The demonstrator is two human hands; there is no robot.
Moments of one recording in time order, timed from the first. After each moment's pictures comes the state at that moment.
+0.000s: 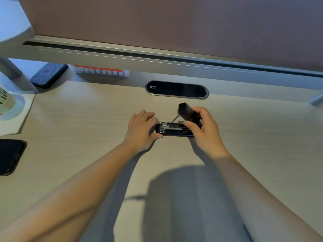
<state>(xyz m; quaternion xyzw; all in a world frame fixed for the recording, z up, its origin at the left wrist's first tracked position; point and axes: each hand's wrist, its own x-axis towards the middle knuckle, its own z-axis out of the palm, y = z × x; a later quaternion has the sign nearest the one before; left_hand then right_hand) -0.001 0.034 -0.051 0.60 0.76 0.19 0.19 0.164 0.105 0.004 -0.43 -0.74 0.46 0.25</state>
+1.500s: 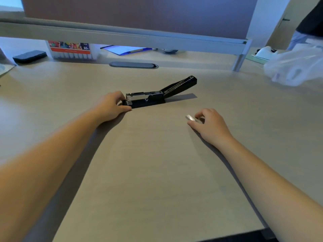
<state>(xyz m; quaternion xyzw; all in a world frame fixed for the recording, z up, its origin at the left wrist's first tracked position) 0.128 -0.088 -0.061 0.54 0.78 0.29 0.14 0.391 -0.040 -0.060 -0.53 -0.79 0.19 0.23</state>
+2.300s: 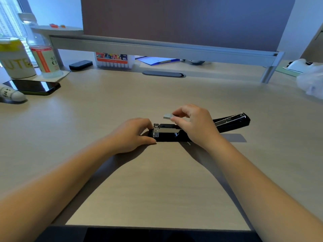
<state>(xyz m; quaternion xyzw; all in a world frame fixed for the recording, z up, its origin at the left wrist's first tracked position) 0.163 -0.197 -0.051 0.62 0.74 0.22 0.14 0.315 -0.110 -0.029 -0.29 -0.89 0.21 0.29</state>
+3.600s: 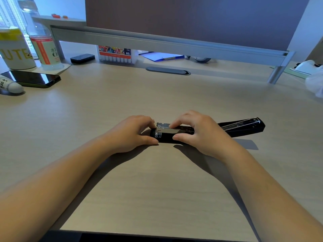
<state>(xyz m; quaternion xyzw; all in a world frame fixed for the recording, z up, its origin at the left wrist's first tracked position) 0.159 -0.200 -0.054 0.64 0.72 0.23 0.13 0.325 -0.124 -0.026 -0.26 -0.93 0.21 0.16</state>
